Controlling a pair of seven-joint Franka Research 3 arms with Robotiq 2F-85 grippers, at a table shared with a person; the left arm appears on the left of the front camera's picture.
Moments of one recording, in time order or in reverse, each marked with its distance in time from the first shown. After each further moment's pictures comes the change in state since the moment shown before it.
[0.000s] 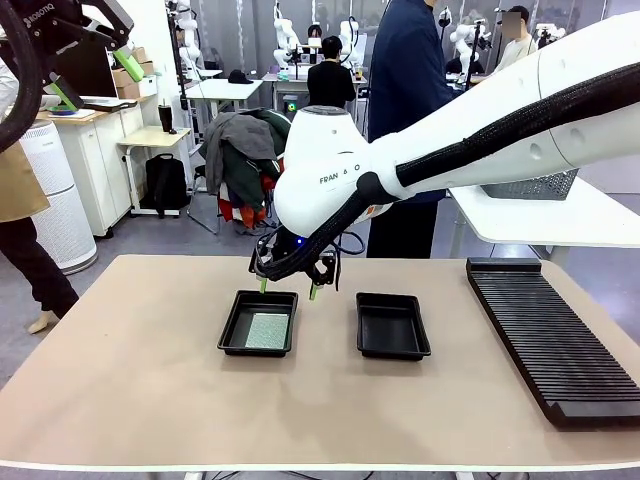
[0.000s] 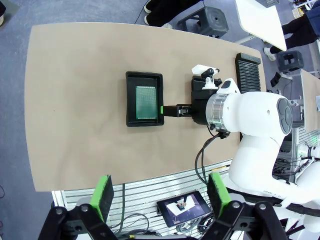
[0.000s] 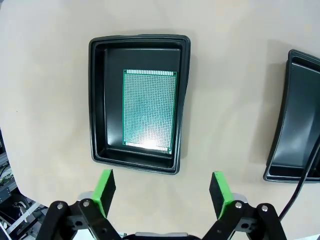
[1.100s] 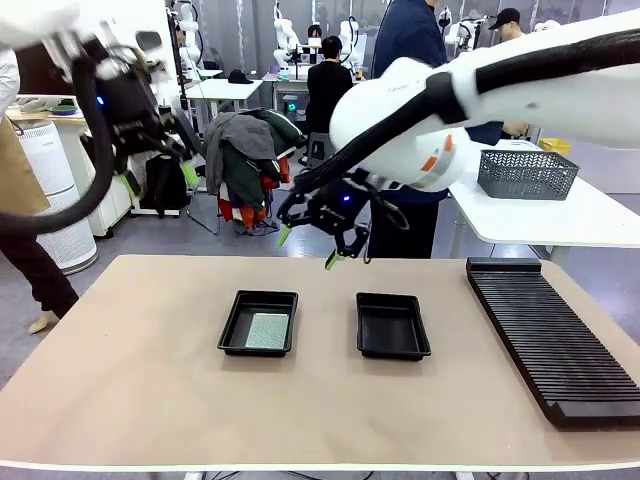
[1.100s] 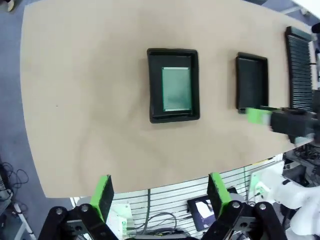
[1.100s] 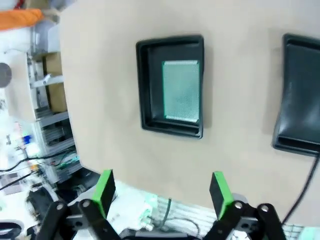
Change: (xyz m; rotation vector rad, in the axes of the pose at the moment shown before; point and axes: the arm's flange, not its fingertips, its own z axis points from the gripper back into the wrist) left arm 0.013 0.001 -0.168 0.189 0.181 -0.060; right arm -0.003 -0.078 0.096 0.360 0.040 -0.119
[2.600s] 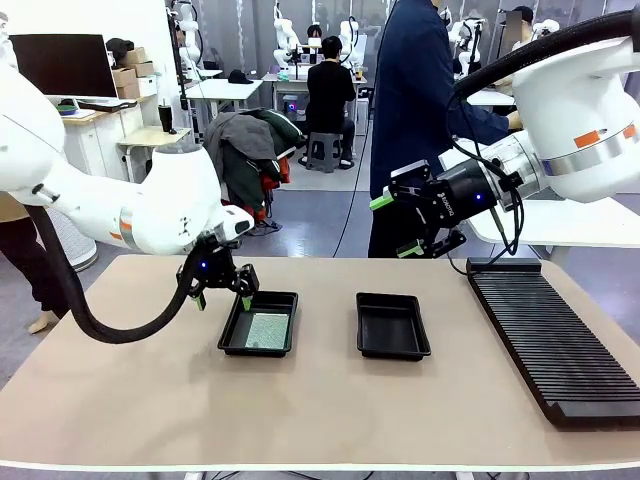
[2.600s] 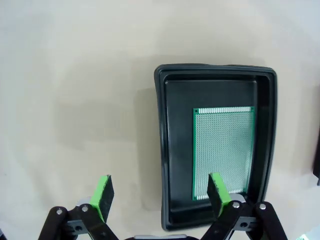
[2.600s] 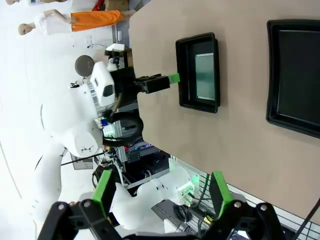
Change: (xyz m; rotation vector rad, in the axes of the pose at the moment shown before) left arm 0.040 -0.002 -0.286 0.138 0.005 -0.022; right arm -0.015 -0.144 0.097 0.437 0.015 -0.058
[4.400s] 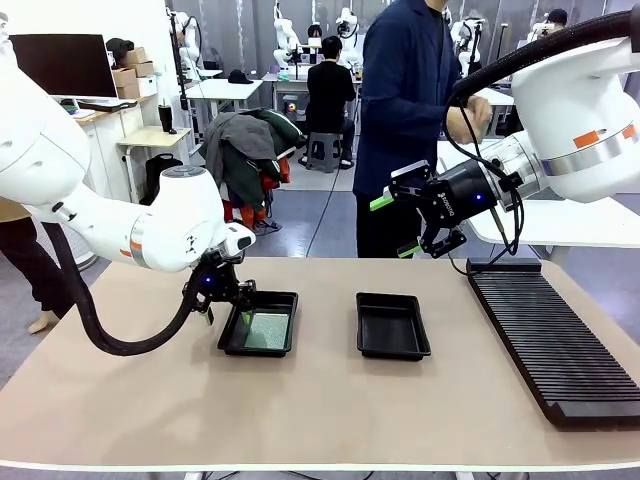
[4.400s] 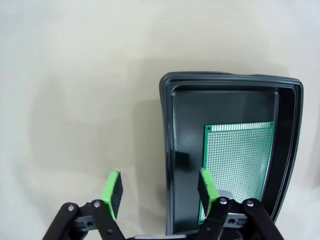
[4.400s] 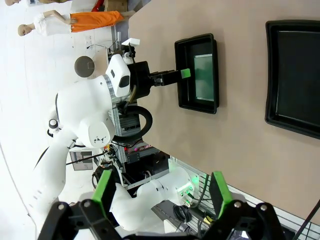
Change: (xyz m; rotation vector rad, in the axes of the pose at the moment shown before) left arm 0.007 0.005 -0.035 -0.009 0.020 0.016; right arm 0.001 -0.001 0.000 -0.002 -0.003 -0.002
